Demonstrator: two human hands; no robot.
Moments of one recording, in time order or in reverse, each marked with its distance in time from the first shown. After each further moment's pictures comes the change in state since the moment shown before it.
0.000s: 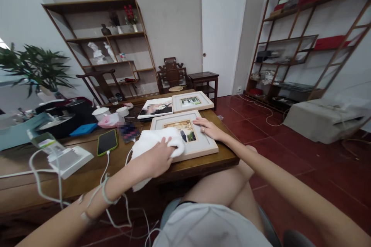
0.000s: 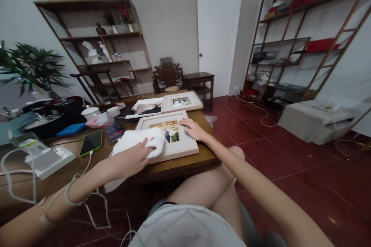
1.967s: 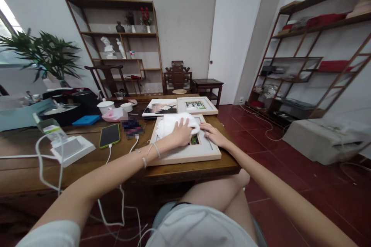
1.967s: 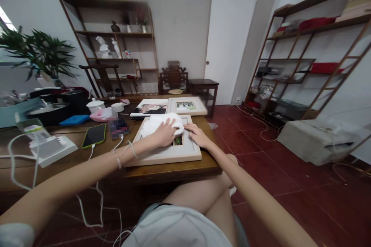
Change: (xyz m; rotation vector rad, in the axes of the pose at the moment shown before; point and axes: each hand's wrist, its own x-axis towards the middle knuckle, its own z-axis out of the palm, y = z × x) left_hand 0.108 -0.004 0.012 -0.099 0.277 -0.070; right_hand -0.001 0.002 0.000 -0.007 0.009 -0.005
